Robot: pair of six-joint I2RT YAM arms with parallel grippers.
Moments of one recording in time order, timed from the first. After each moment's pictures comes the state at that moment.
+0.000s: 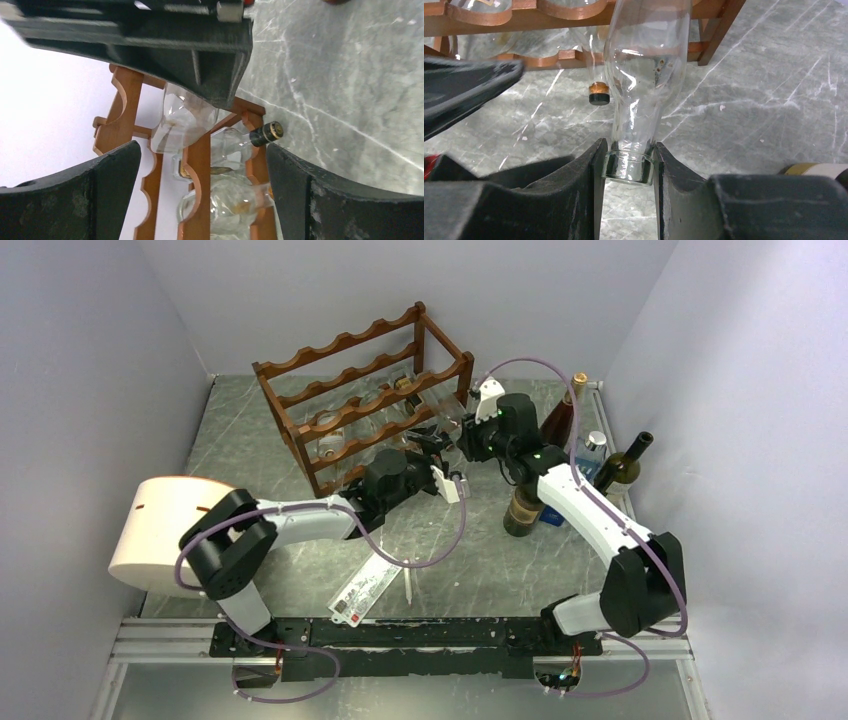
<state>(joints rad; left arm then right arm) -0.90 1.65 0.91 0.66 -0.04 1.00 0.42 1.40 1.08 -0.18 -0.12 -0.02</state>
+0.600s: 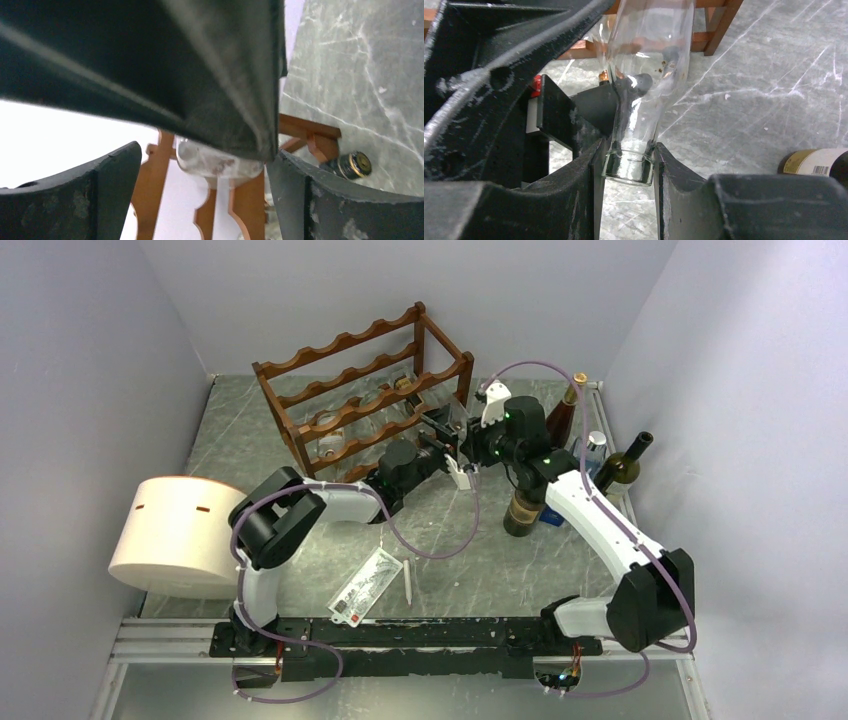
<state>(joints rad) -0.84 1.96 1.08 0.96 -0.02 1.27 0.42 1.32 1.07 -0.27 -0.15 -0.01</state>
